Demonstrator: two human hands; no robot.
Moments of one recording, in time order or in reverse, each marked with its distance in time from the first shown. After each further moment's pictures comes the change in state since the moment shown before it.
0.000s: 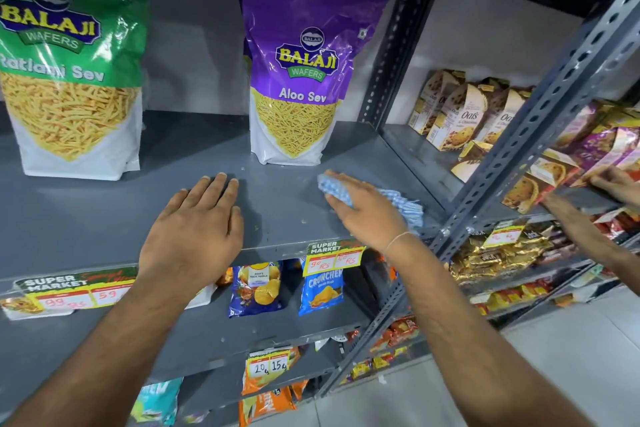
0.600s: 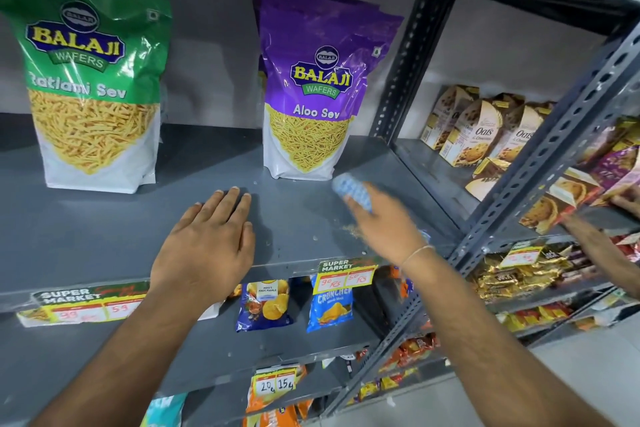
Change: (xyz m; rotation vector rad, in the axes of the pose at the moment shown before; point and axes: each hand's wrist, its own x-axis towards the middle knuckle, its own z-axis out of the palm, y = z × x) left_hand 0.000 0.001 -0.005 -0.003 -0.008 0.028; right_hand 0.002 -0.011 -0.015 0.186 0.059 0.104
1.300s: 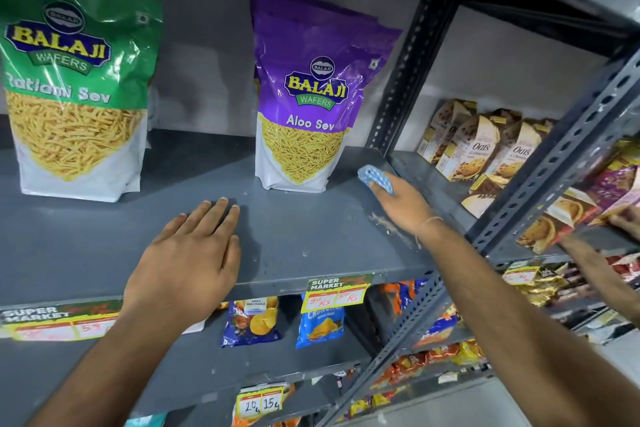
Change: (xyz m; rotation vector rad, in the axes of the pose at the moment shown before) left_hand -0.001 -0.002 0.001 -0.007 0.018 -0.037; right_hand 0.077 0.057 -0.036 -0.011 -0.048 0.069
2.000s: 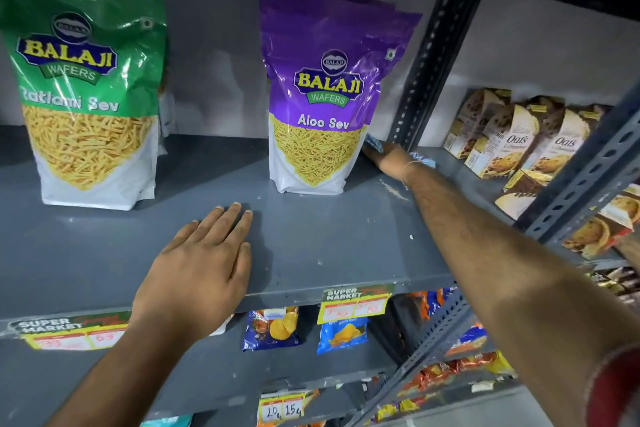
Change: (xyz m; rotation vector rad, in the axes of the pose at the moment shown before) left_hand 0.001 -0.004 0.005 0.001 0.008 0.021; right_hand 0.133 0.001 0.024 -0.142 -0.099 0.070
